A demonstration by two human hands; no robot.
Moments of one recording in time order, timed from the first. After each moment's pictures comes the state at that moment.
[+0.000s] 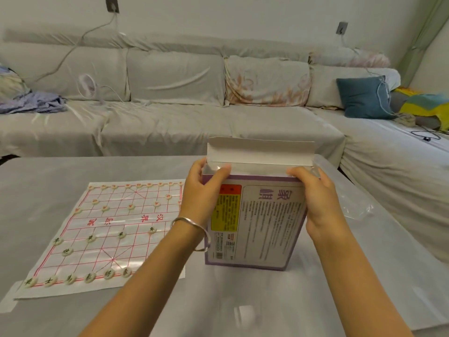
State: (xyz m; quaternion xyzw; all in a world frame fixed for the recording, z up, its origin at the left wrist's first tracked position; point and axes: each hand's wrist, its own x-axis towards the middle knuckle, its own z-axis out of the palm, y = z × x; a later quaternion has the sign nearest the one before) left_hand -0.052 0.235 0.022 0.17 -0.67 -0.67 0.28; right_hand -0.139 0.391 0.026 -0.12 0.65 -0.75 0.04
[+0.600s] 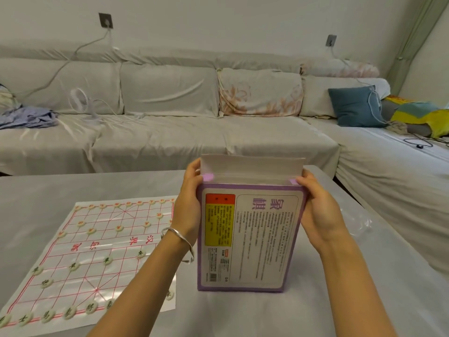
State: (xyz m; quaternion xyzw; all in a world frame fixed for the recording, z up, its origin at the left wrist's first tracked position) left_hand -0.082 0.220 0.029 0.08 -0.61 -0.73 0.31; right_hand -0.172 0.398 0.027 -0.17 0.59 -0.78 0.10
